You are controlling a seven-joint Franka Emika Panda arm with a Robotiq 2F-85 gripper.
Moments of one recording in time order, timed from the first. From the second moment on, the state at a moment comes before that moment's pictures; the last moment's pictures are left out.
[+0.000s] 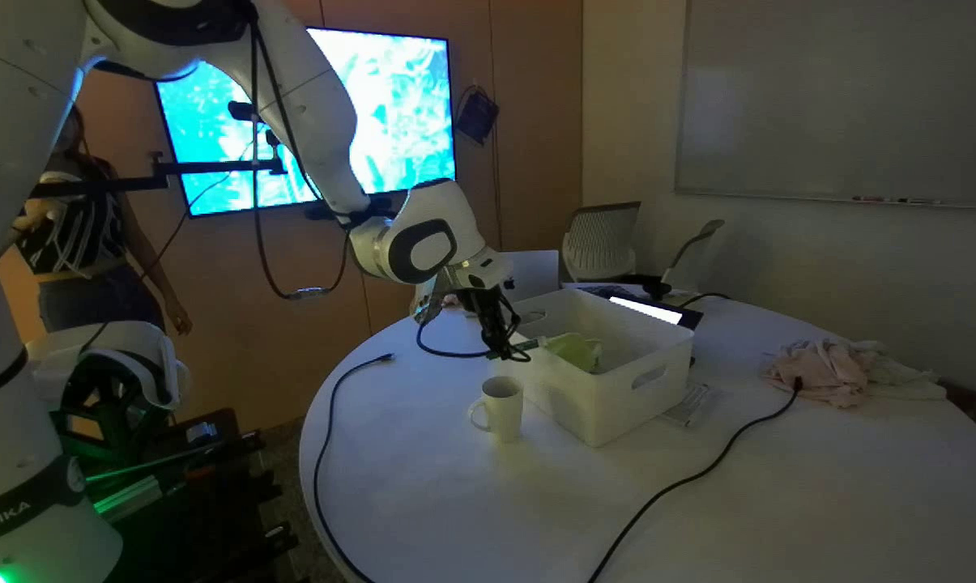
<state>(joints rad) 0.35 0.54 -0.23 -2.13 0.04 3.02 0.76</state>
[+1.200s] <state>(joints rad) 0.91 0.86 -0.66 -2.16 0.36 3.27 0.92</state>
